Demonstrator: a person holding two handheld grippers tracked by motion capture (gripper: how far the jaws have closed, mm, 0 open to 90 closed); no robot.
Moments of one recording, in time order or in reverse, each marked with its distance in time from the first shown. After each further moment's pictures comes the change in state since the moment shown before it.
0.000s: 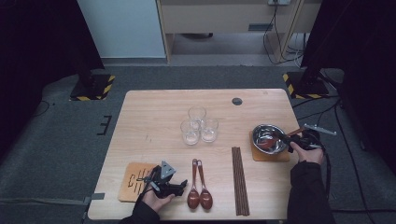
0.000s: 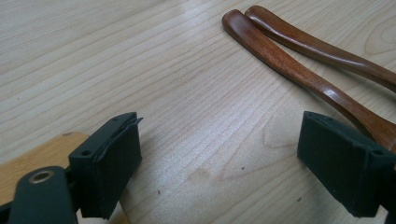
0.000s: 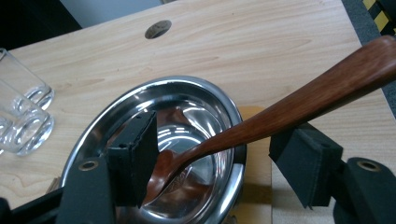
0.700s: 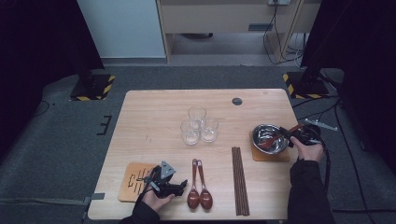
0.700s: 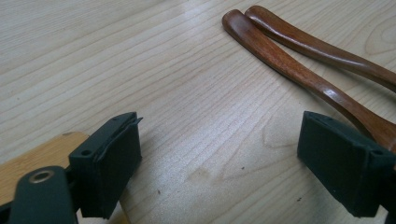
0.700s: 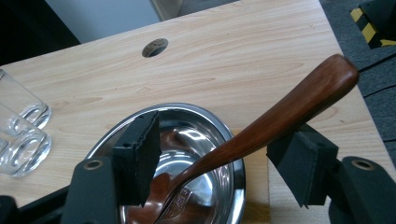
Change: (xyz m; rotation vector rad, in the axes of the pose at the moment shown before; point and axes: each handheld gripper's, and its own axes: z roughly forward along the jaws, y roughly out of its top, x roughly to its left) left arm 0.000 0.000 0.000 0.000 0.000 0.000; right arm 0.004 0.015 0.001 -0.040 -0.022 0.012
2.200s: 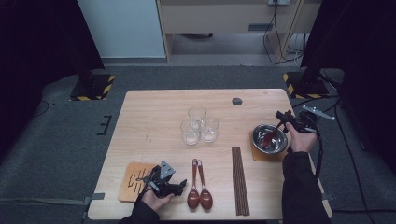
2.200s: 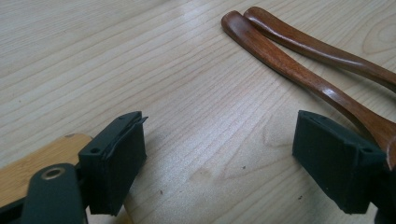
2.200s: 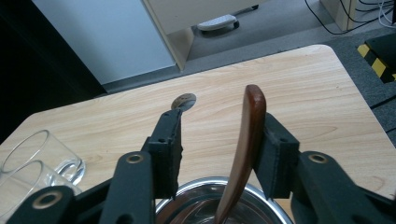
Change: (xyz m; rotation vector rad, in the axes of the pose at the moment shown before) left arm 0.002 0.000 -0.001 -0.004 -0.008 0.010; right arm 0.035 0.038 0.004 -0.150 0.031 0.035
